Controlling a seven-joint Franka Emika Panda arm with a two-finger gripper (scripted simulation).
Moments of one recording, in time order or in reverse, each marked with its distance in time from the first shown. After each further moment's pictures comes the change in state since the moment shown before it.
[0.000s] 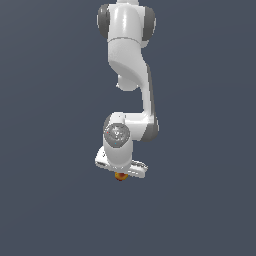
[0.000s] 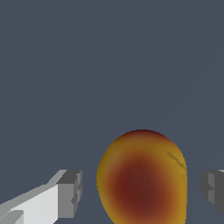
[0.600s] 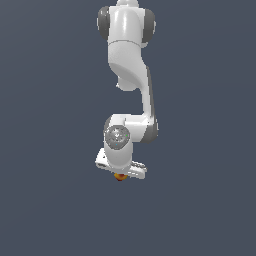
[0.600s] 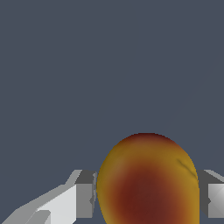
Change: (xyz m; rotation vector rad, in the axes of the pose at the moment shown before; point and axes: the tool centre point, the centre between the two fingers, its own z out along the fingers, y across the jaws) arm 0.001 0.000 0.007 0.000 0.000 0.000
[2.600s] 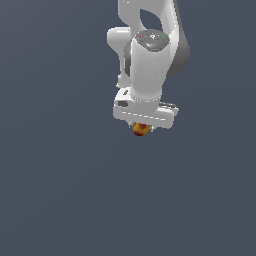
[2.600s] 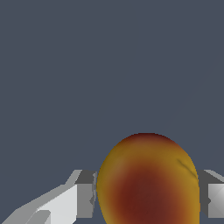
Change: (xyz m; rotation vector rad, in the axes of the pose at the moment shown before) arm -0.119 -0.050 -0.194 -0.001 -0.001 0.000
